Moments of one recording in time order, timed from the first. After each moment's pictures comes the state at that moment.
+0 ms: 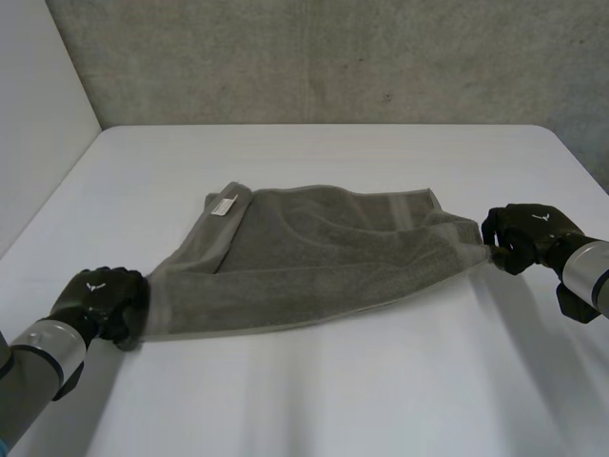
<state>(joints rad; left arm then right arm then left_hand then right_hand) 4.70 -1.82 -2.10 3.45 -1.31 3.45 1.56 -1.19 1.65 -0.04 1.14 2.89 0.65 0.65 0.66 0.65 0.45 1.32 1.29 1.33 1.33 1.15</state>
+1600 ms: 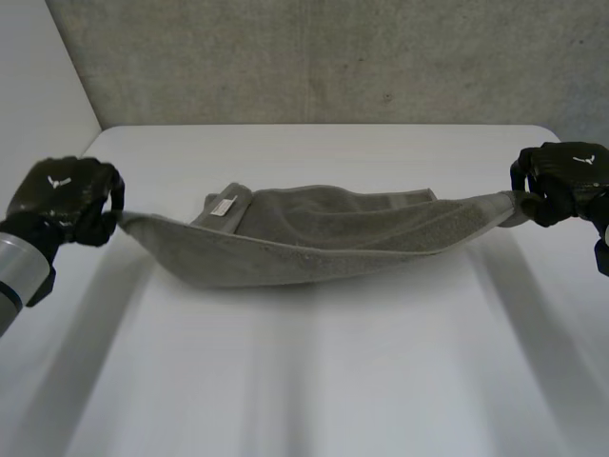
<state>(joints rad) 4.69 -1.56 -1.92 3.40 -1.21 3.36 1.55 -1.43 1.63 0.00 1.14 2.90 1.26 1.33 1.33 1.35 1.14 1.32 1.29 1.33 1.33 1.15</state>
